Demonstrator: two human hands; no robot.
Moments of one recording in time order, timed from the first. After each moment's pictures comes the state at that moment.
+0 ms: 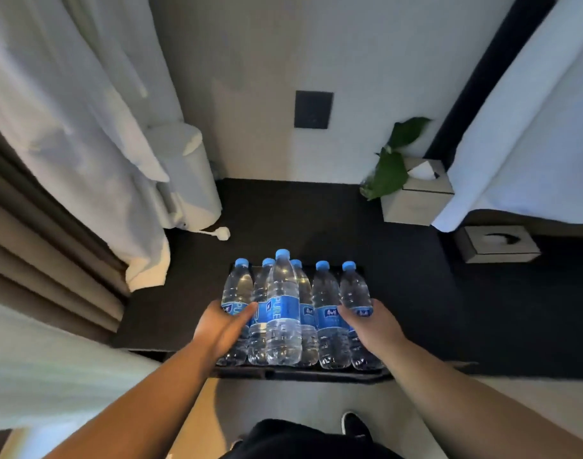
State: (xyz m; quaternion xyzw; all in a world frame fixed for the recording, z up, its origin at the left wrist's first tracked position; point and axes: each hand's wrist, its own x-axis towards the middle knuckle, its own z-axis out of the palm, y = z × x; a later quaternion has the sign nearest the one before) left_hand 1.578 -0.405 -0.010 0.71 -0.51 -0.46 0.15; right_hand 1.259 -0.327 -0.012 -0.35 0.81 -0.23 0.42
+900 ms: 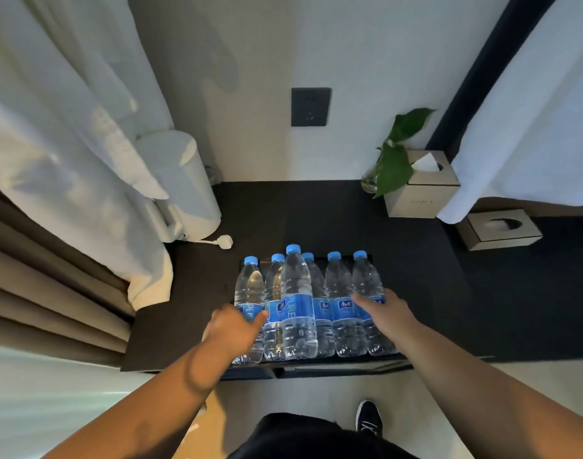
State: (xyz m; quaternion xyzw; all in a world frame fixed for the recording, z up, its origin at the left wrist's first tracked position) left_hand 1.575 -0.444 -0.006 0.71 -0.63 -0.31 -0.08; right_hand 1.254 -0.357 -0.004 -0.27 0.83 -0.20 0.44
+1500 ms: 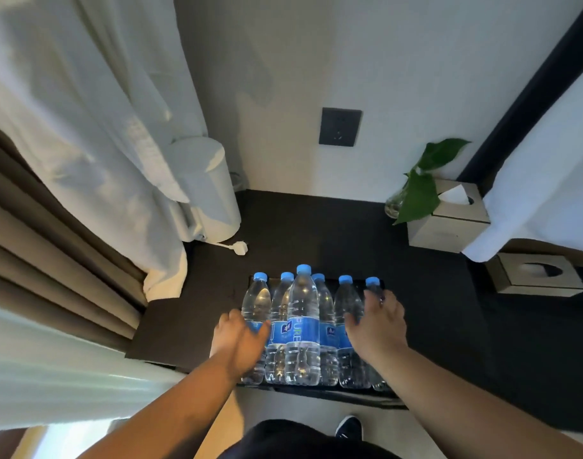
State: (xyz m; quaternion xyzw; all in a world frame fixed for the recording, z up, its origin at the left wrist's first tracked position) left_hand 1.557 -0.420 -0.003 0.75 -0.59 -0.31 0.04; right_hand 1.281 -0.387 0.004 -0.52 0.83 -0.03 0.20
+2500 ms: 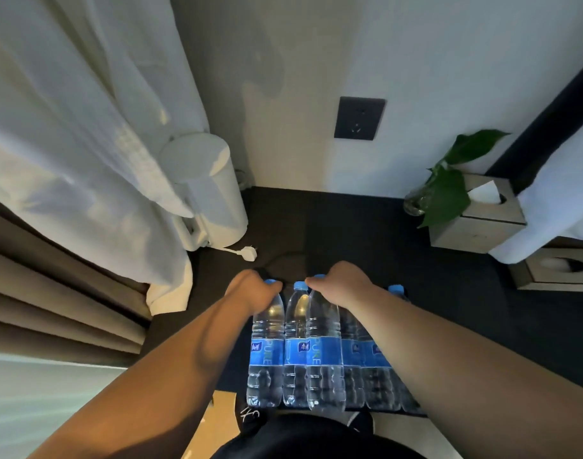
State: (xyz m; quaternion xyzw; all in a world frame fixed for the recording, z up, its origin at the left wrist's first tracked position) left_hand 1.551 -0.556 0.007 0.71 -0.61 -0.35 -0.03; right_hand 1.348 -0.526 0.037 -0.50 0.78 0.01 0.37
